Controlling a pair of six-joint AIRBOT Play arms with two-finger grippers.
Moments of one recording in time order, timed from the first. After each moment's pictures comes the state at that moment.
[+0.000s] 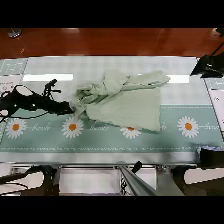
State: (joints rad) left arm 0.11 -1.41 0.84 0.87 -1.08 -1.04; right arm -0.32 -1.65 1.86 -1.28 1.72 1.38
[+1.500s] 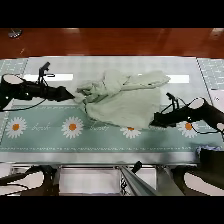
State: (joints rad) left arm 0.13 -1.37 1.00 0.70 -1.16 -1.00; right arm -0.07 -1.27 0.66 -0.94 1.04 1.27
